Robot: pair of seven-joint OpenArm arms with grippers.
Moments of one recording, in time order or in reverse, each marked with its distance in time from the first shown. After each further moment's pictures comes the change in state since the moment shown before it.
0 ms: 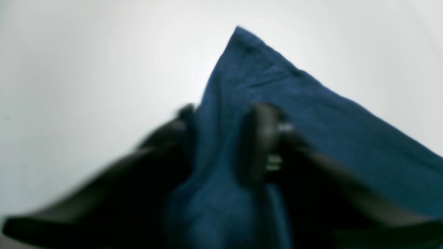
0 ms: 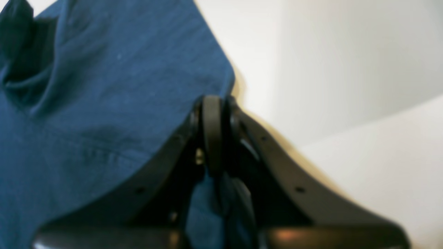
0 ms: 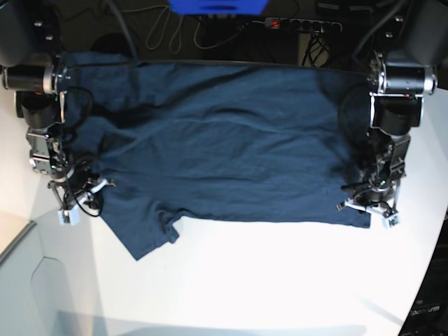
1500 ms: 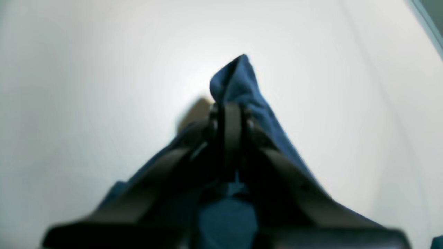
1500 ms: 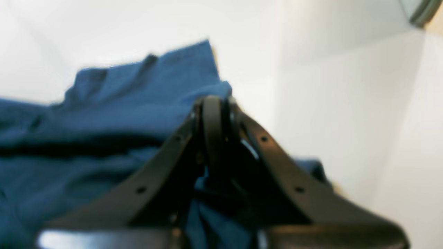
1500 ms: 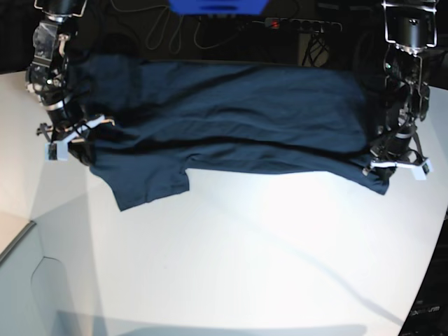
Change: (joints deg) left arm 30.9 -5.5 -5.9 40.2 -24.1 0.2 3.2; right arm -37.6 -10.0 17.0 54.6 1.9 3.6 -5.3
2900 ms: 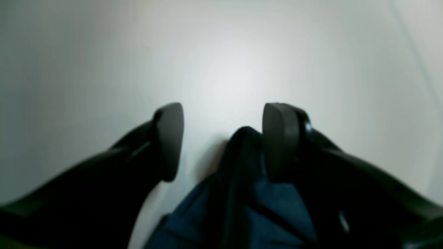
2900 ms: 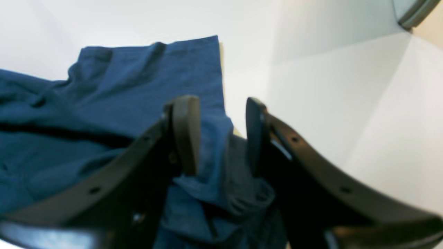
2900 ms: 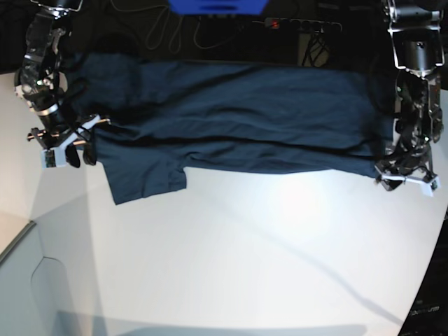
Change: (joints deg) left arm -8.2 0.3 -6.0 -5.3 12.7 0.0 12.3; right arm -1.3 -0.7 1.3 11.6 -0.2 1.5 -13.3
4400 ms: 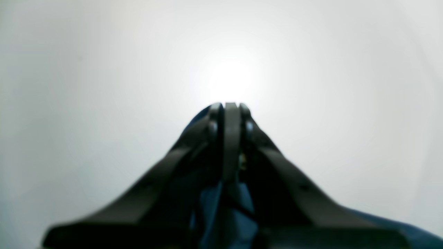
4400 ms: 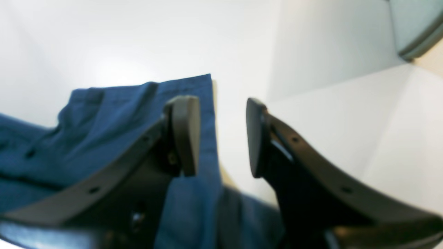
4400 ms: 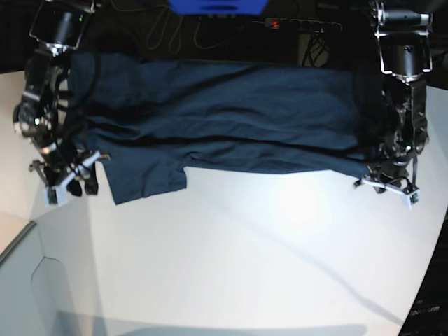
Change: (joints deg) left arm -1.4 3.1 1.8 2.4 9.0 -0.3 1.8; right arm 12.8 0.3 -0.1 -6.7 0.2 0.0 -9.1
